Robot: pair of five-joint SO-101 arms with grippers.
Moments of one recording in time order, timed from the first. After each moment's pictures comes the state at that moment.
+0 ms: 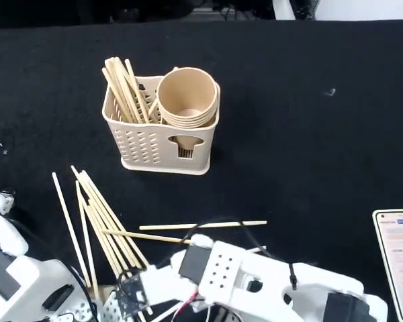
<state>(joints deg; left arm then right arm) -56.9 -5.9 43.4 41.5 19.0 -70.5 -38.5 66.0 76.3 42.6</state>
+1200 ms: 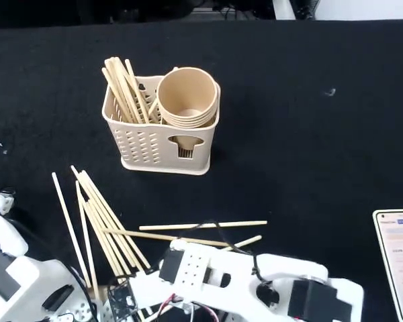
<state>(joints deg) -56.9 -5.9 43.4 41.5 19.0 -72.6 -19.9 64.3 64.7 42.9</state>
